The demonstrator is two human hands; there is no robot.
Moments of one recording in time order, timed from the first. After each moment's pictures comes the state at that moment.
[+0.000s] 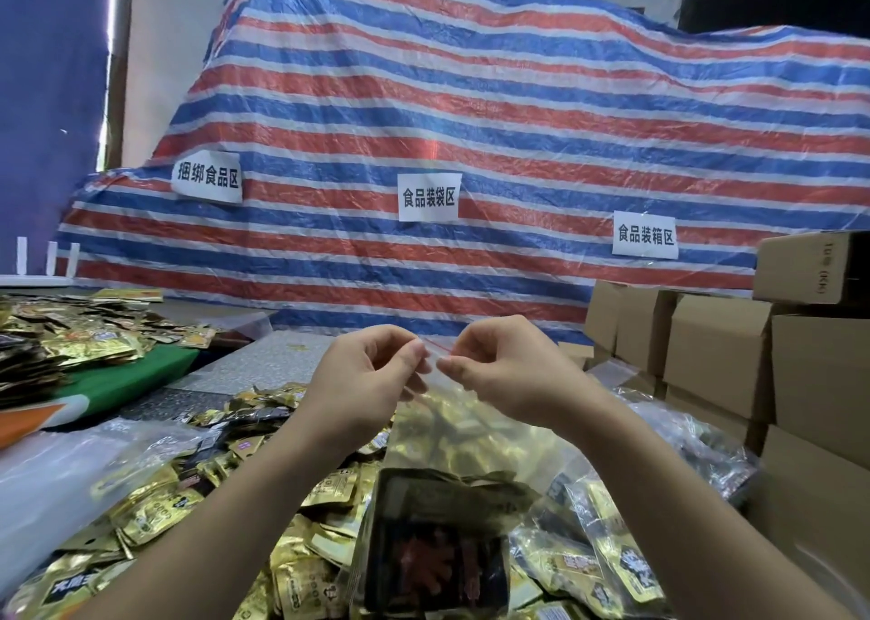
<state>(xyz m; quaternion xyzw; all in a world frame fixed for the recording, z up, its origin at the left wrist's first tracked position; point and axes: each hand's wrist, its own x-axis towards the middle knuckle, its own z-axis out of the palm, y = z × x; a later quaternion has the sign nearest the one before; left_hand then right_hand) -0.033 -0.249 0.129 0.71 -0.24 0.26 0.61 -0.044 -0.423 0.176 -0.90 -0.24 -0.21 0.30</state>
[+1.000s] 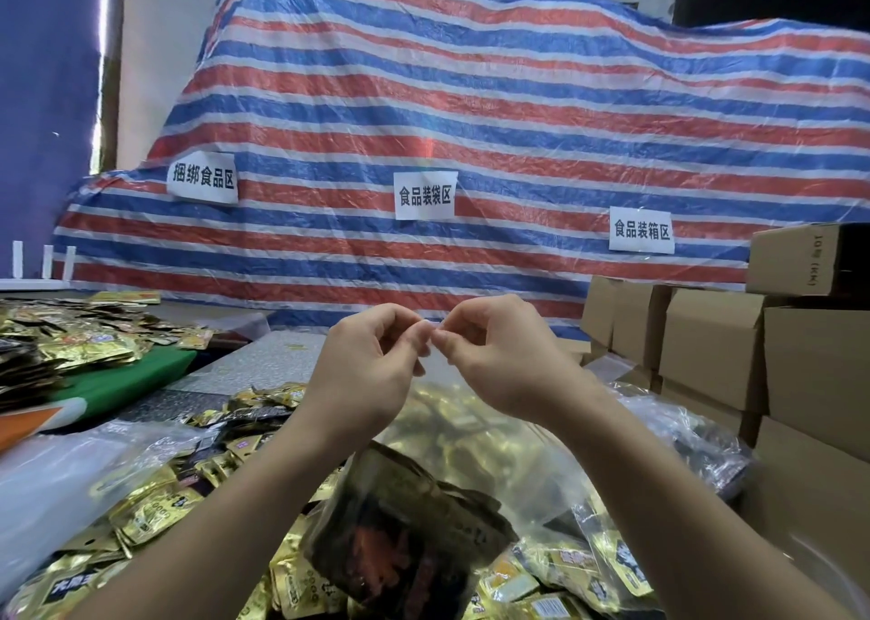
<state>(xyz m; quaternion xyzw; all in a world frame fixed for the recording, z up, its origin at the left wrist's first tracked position) -0.048 -0.258 0.143 0.72 -0.24 0.35 0.54 -0.062 -0.414 0.185 -0.88 -0.24 -0.28 0.30</state>
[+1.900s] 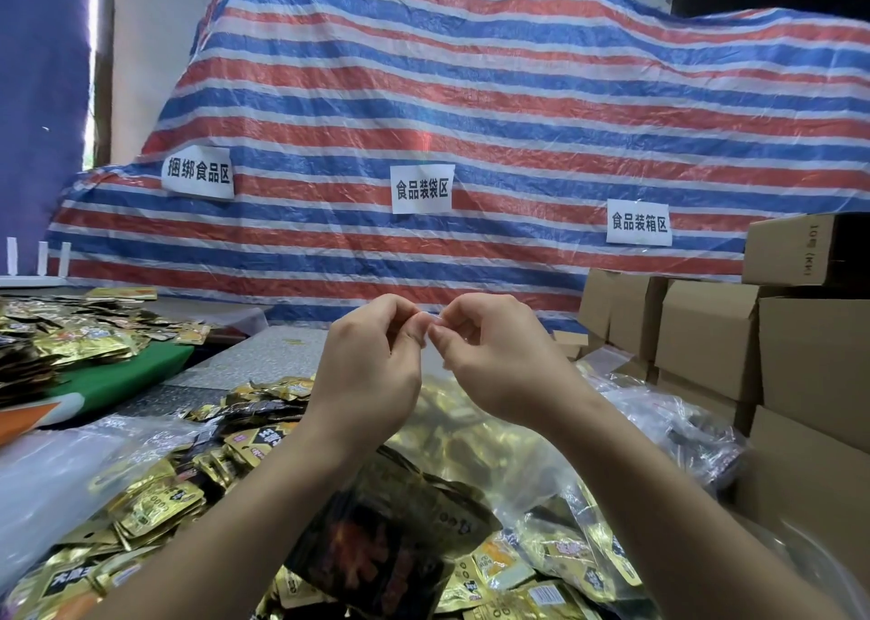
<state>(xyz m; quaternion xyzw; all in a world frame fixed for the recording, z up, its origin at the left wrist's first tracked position) -0.056 -0.269 0.140 0.73 -0.23 0.43 0.49 -0.071 -0.410 0.179 -0.88 -0.23 -0.29 0.30</state>
